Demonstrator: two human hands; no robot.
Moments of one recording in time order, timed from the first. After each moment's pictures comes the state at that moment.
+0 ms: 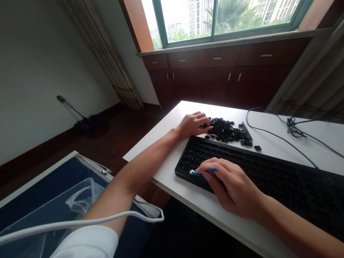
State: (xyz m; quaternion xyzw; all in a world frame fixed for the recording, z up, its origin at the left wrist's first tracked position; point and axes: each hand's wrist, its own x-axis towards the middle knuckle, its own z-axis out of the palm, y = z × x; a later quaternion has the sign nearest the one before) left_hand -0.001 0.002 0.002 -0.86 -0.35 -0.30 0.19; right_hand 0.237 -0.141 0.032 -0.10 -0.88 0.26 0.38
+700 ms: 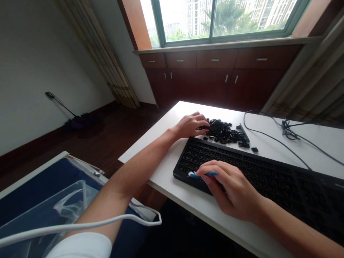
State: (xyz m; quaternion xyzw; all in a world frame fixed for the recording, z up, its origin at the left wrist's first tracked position) left_hand -0.010 0.003 0.006 -0.89 -0.36 -0.25 0.11; right_hand 0.236 -0.141 0.030 -0.10 -0.88 0.26 0.38
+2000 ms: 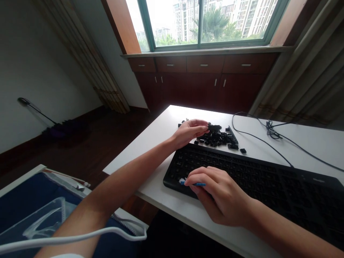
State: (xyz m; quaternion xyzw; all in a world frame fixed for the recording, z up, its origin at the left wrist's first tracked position) left_hand 0.046 -0.023 0.023 -0.48 -0.39 -0.49 -0.62; right_hand 0.235 -0.142 0.035 -0.09 -0.89 0.24 0.38
